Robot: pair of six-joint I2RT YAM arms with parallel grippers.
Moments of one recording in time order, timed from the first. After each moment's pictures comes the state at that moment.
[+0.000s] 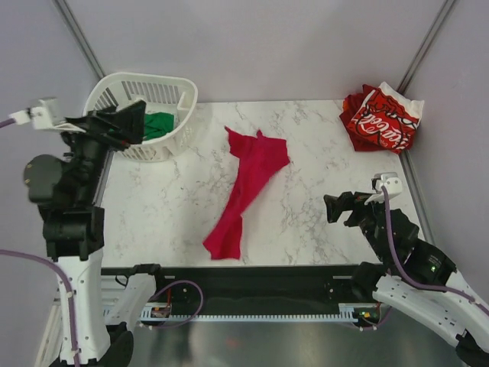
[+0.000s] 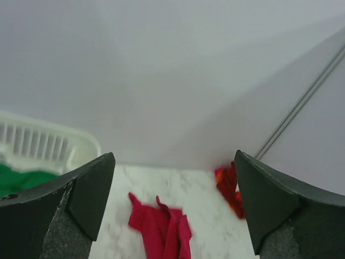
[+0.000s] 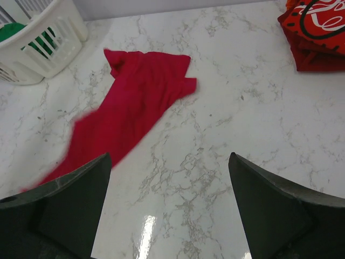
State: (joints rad) left arm 0.05 0.83 1.47 -0.26 0.21 -0.50; right arm 0.86 0.39 0.77 -0.62 0.59 0.38
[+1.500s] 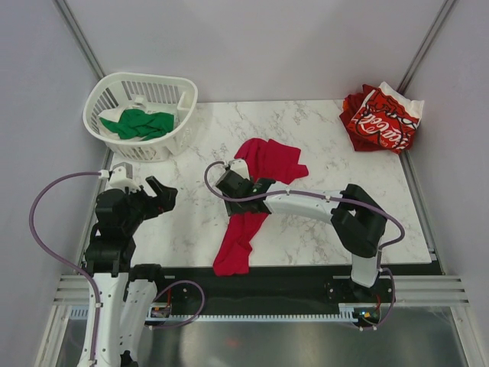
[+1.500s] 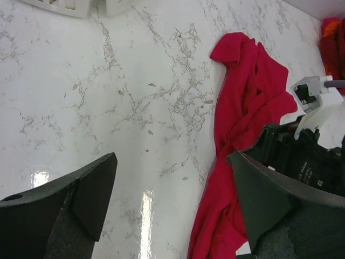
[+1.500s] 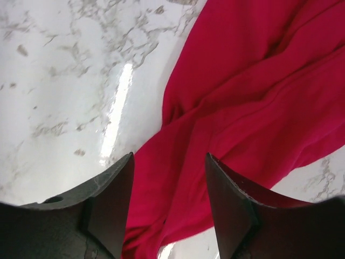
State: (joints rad) left arm 0.02 0.48 0.73 -0.65 0.16 -0.41; right arm 1.03 1.87 1.36 -0.49 0.35 0.62
